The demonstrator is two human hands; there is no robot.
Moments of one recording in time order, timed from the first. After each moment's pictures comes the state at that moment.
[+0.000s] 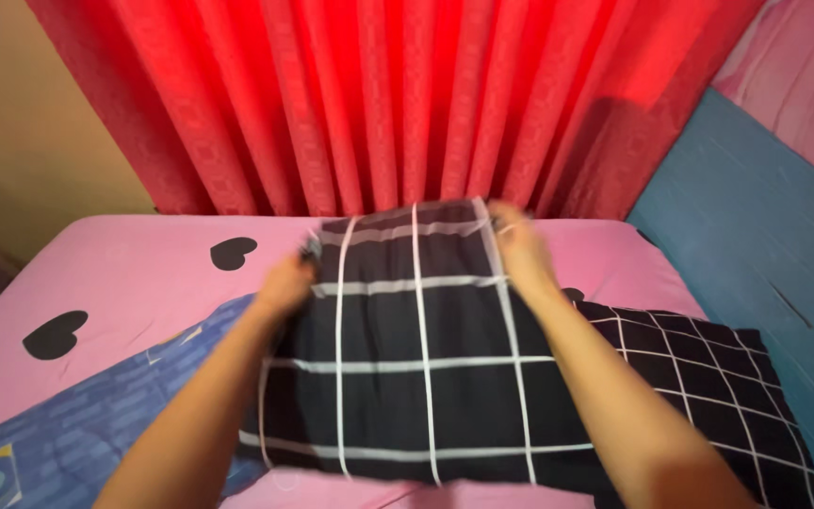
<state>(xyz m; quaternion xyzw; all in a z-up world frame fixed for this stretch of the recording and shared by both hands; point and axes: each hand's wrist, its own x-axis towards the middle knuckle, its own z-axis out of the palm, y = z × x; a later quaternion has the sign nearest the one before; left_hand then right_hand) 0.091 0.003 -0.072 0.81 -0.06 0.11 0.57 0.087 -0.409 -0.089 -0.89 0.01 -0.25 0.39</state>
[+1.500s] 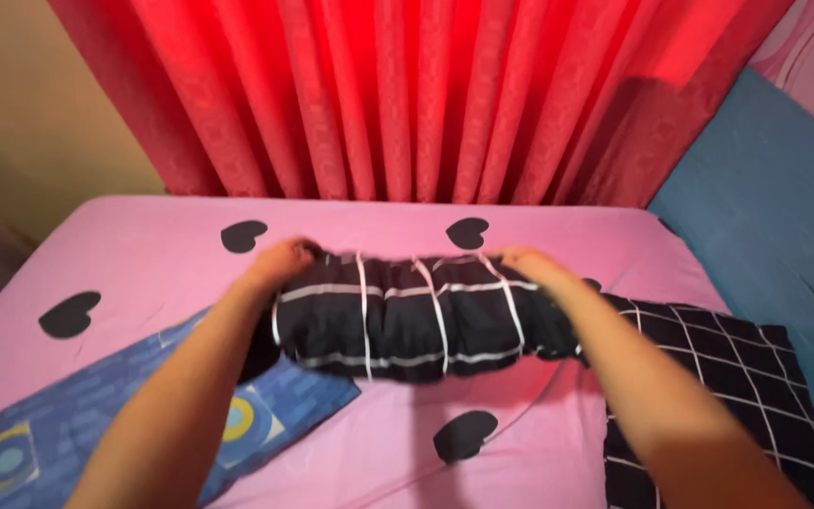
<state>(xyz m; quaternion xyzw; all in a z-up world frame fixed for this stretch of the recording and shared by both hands) 0.164 0.053 -0.114 0.97 -0.10 0.02 0.22 0.117 -0.434 -0.134 -0.86 -0.15 0.08 0.47</state>
